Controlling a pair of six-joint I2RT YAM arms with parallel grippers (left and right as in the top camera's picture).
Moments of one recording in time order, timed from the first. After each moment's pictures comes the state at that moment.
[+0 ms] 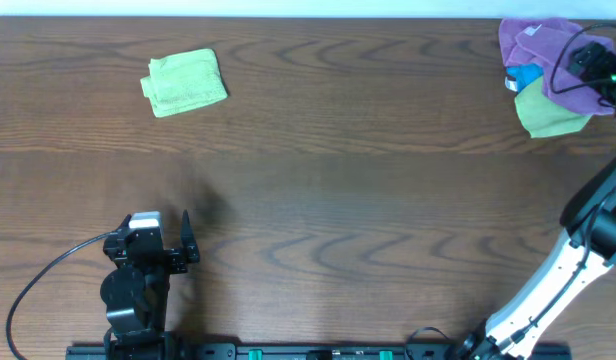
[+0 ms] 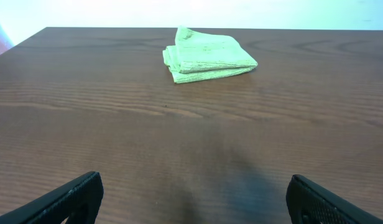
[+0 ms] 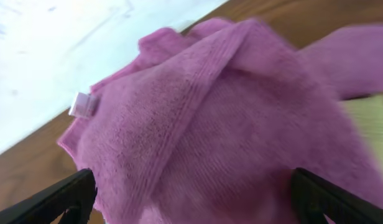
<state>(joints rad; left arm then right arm) 0.13 0.11 0.09 -0.30 0.05 0.05 -0.58 2.44 2.04 -0.33 -0.41 0.22</state>
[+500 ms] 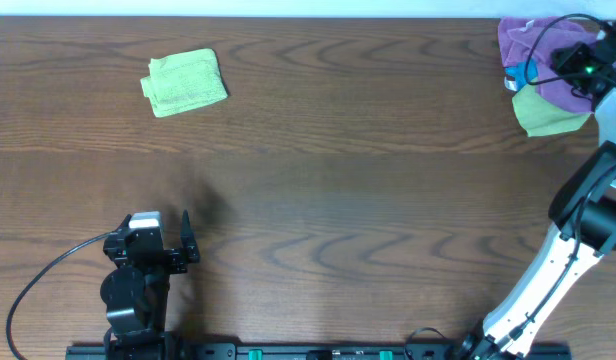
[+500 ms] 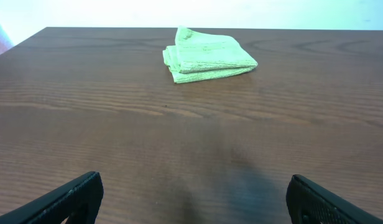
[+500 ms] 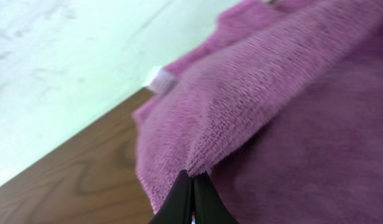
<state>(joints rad) 0.13 0.11 0.09 -0.30 0.05 0.05 -0.51 2.47 2.05 -0.28 -0.55 0.30</state>
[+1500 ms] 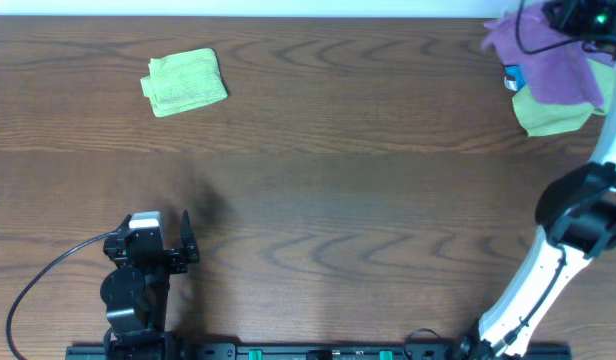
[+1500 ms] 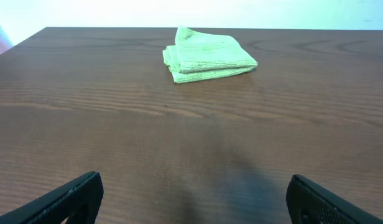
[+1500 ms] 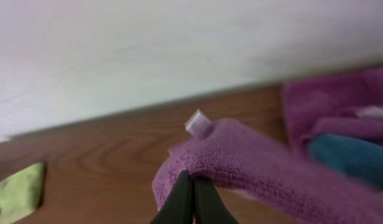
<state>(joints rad) 0.13 0.11 0.09 -0.30 0.05 0.05 -0.38 2.31 2.48 -0.91 -0.61 0.09</state>
